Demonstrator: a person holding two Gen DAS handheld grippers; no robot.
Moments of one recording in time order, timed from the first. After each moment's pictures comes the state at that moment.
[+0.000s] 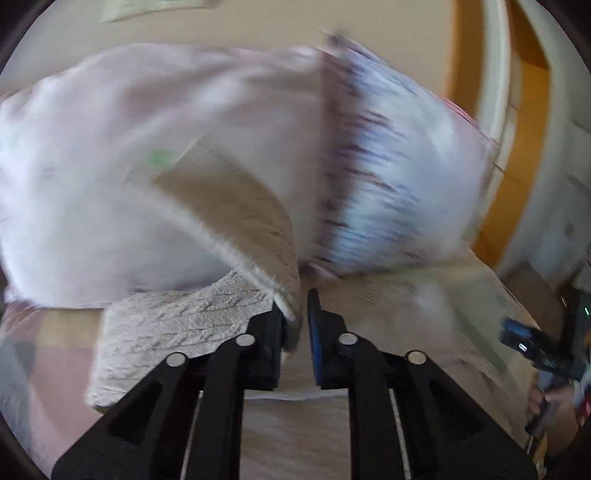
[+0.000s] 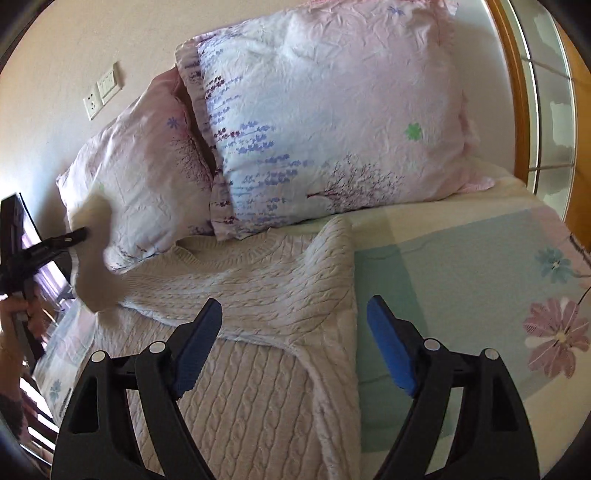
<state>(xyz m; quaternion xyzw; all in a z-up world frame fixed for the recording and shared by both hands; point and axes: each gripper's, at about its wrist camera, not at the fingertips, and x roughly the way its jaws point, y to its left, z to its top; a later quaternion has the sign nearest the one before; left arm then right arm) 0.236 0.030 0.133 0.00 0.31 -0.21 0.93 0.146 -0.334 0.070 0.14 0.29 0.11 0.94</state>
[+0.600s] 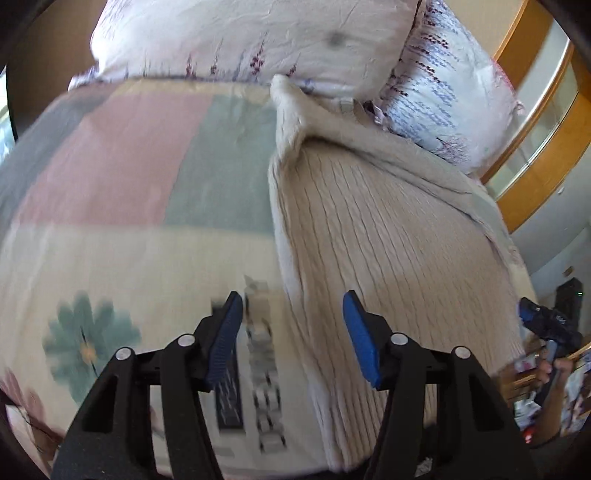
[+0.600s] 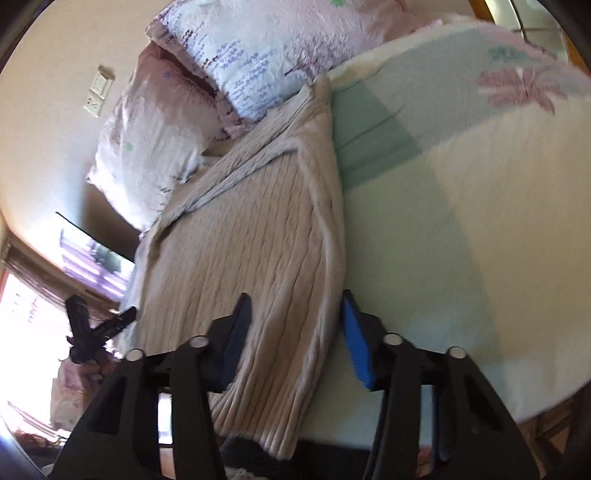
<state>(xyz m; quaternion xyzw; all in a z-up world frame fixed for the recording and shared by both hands) 0.053 0.171 0.024 -0.13 0.45 -0.12 0.88 0.013 -0.369 -0.007 0.30 0.42 0.19 0.83</state>
